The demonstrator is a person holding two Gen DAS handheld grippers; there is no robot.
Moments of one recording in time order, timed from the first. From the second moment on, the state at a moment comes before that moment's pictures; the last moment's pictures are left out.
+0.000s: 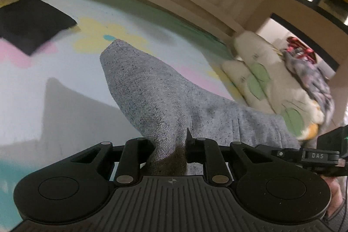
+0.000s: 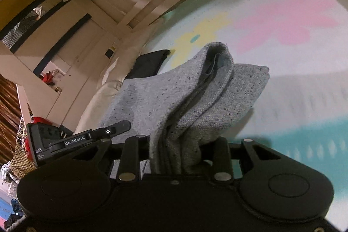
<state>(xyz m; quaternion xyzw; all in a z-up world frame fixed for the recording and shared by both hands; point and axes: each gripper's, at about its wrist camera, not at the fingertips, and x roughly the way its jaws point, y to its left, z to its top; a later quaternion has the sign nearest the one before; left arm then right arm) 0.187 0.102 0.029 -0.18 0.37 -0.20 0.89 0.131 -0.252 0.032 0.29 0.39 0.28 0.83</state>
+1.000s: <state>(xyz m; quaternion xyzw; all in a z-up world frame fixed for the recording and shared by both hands) 0.103 0.088 0.068 -0.09 0.27 0.03 0.96 0.113 -0.197 0.088 0.05 0.27 0.02 0.96</state>
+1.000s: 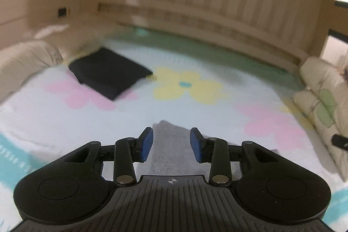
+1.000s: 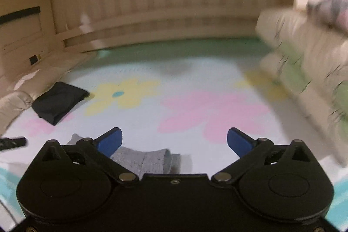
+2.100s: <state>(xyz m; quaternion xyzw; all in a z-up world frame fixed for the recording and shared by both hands) 0.033 0.039 0.022 -0.01 0.38 0.01 0.93 -0.001 -0.139 0.058 0.00 0.39 -0.02 0.92</state>
